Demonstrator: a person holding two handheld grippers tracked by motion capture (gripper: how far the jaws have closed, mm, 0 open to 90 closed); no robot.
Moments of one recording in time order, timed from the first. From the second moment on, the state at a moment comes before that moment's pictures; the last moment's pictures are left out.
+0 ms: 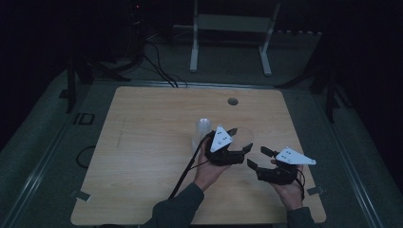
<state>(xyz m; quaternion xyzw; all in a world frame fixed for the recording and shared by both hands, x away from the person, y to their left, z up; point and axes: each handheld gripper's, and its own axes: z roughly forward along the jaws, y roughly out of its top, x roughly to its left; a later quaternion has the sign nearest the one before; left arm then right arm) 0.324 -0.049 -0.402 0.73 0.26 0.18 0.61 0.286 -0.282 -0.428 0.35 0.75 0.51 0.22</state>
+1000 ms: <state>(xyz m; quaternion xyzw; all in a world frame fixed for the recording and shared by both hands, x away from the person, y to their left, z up) 0.324 -0.052 -0.410 0.73 0.25 0.19 0.61 0.281 -0.295 -0.425 0.36 0.73 0.53 0.24</state>
